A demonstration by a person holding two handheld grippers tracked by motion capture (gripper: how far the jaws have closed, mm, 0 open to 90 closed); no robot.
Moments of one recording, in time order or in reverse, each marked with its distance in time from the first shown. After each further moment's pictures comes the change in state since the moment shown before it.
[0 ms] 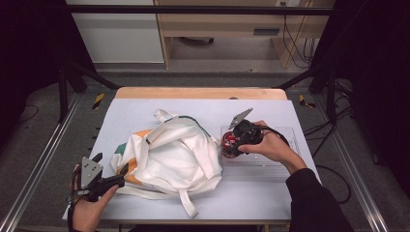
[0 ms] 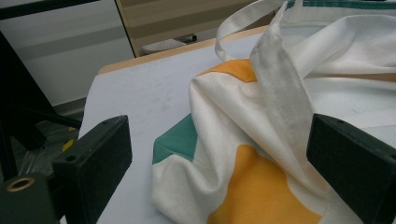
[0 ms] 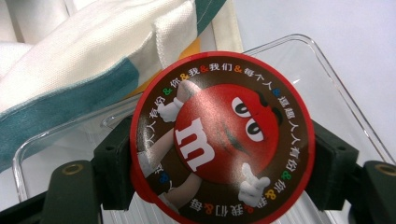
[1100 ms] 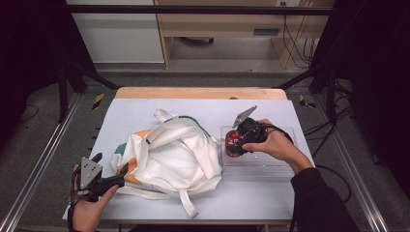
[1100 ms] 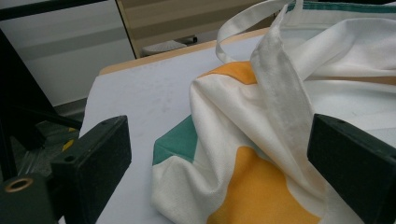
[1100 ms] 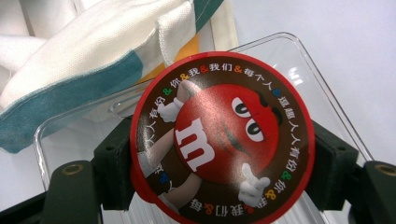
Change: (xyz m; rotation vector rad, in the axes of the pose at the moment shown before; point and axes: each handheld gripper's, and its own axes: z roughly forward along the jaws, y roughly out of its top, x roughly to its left) left arm 0.000 0.000 -0.001 -0.007 0.002 -0.005; right arm -0.003 -0.002 -0.015 0.004 0.004 -0.016
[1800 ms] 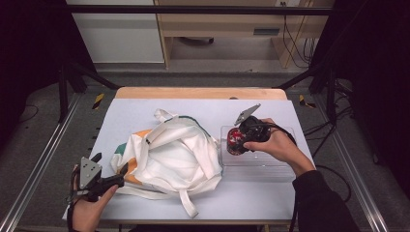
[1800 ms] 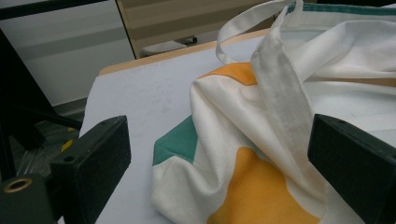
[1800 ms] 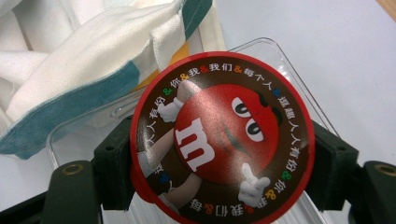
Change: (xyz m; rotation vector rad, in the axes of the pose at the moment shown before) left arm 0.001 0.000 -0.001 -0.003 -0.002 -0.006; right arm 0.003 0.002 -0.014 -0.012 -0.042 0.044
